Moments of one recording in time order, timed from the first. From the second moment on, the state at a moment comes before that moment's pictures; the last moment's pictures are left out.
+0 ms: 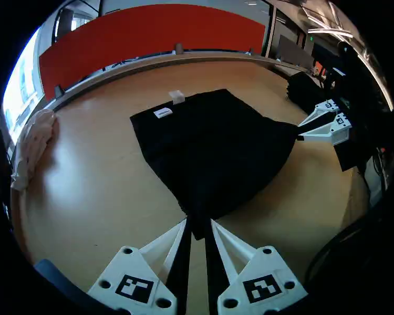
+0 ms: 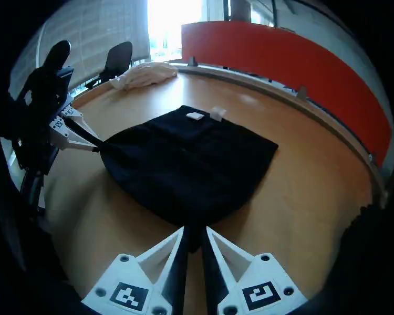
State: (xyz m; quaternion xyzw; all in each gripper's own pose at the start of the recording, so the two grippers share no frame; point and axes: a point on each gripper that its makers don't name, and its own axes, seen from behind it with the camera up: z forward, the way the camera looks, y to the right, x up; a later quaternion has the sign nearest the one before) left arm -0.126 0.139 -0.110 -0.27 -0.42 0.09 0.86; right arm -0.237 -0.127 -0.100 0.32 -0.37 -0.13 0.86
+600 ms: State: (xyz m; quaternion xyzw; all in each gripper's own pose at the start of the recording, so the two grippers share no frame) left arm -0.067 0.135 -0.111 -0.25 -0.40 0.07 0.88; right arm -0.171 -0.134 -0.098 0.33 -0.33 -0.15 0.87
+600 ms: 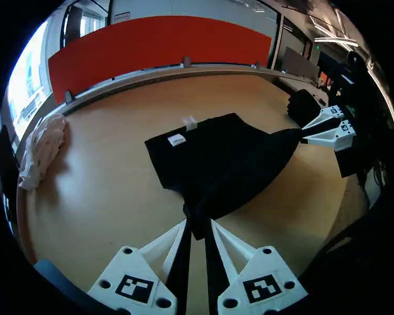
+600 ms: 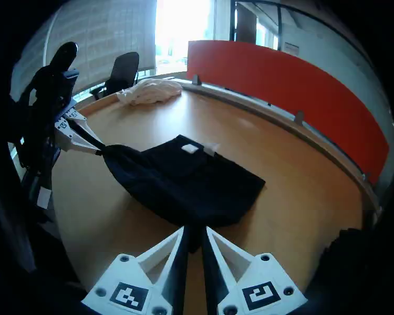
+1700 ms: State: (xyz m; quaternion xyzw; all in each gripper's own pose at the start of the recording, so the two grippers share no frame) left arm 0.002 0.132 -0.114 -0.26 -0.39 0.04 0.88; right arm -0.110 -0.132 -0.106 0.34 -0.31 -0.14 0.87
